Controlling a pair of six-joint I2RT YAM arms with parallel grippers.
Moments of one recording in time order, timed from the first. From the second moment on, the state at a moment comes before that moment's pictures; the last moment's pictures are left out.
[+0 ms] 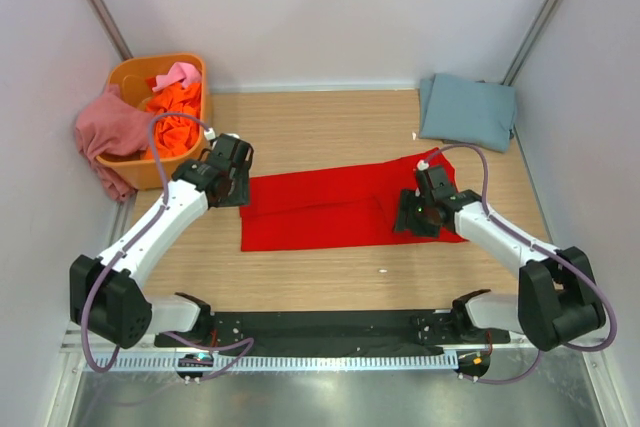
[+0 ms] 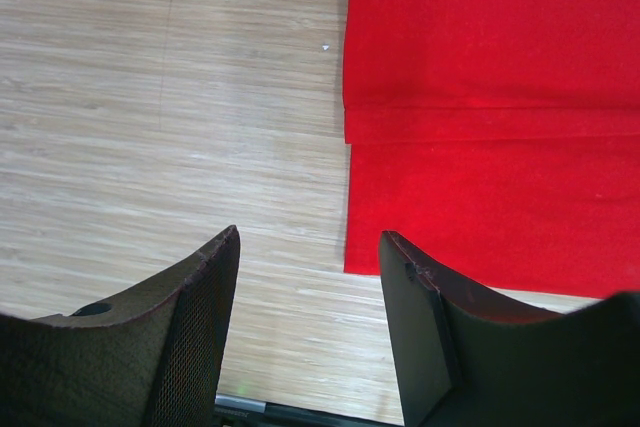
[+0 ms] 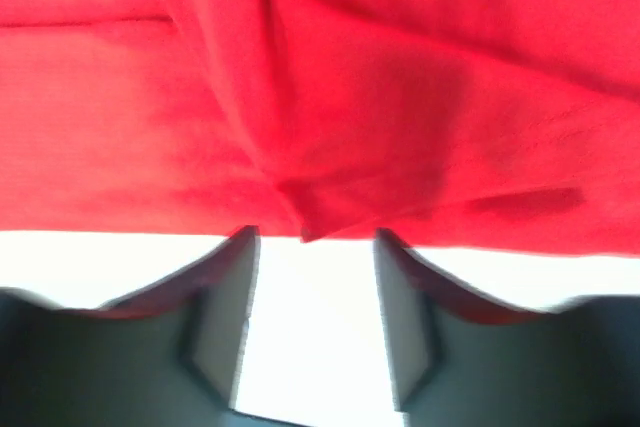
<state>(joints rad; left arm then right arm) -0.41 1.30 1.09 -0.87 -0.37 -0.39 0.34 1.27 0.70 -0.52 -0.05 0.50</state>
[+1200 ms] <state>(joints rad) -0.55 1.74 1.06 -0.66 -0.28 -0.72 0.29 2.08 1.53 -0.57 0.09 0.44</state>
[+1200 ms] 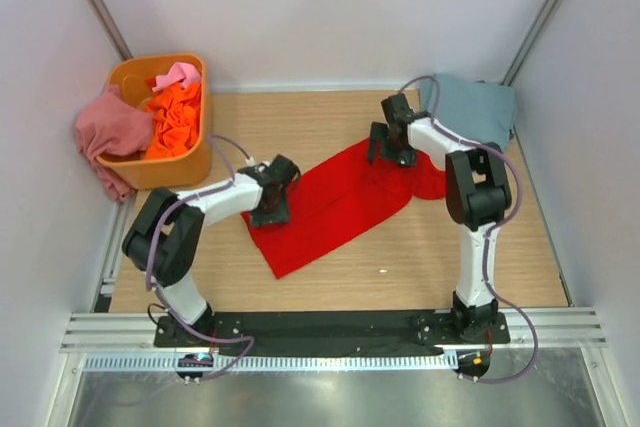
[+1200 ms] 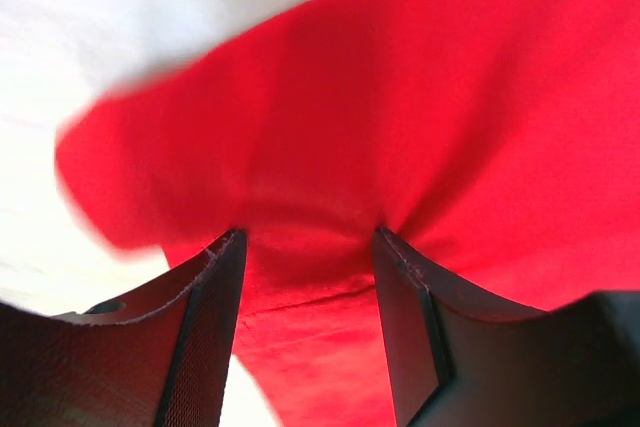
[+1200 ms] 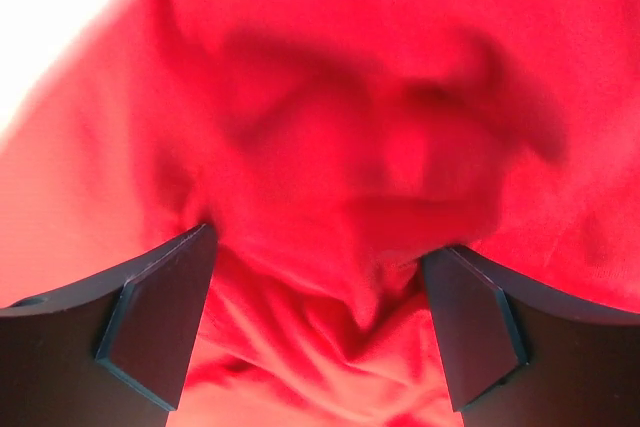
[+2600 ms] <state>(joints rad) -1.37 1.43 1.22 -1.14 -0.45 -1.18 0.47 2.29 1.95 -0.53 -0.04 0.34</state>
